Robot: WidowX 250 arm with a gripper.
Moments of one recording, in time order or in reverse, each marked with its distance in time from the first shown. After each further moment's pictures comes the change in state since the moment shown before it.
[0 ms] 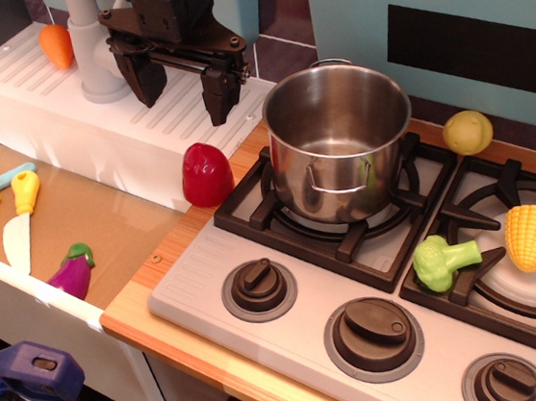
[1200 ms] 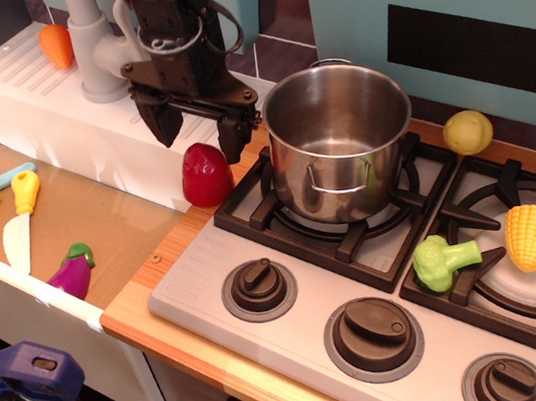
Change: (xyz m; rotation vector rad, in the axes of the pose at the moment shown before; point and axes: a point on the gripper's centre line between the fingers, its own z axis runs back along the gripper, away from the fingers) arm -0.002 0.000 -0.049 -0.013 -0.039 0.032
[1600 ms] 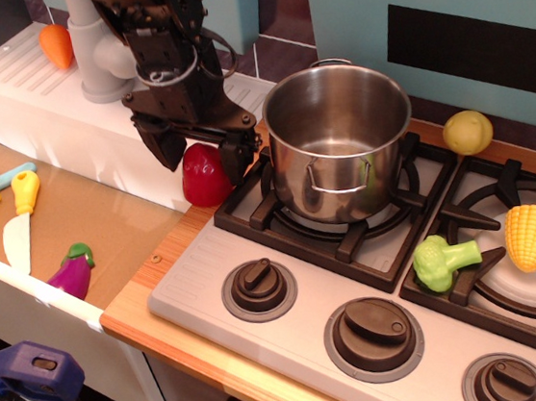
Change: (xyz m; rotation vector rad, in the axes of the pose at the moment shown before) arm -0.008 -0.004 -0.015 -0.041 -0.025 0.013
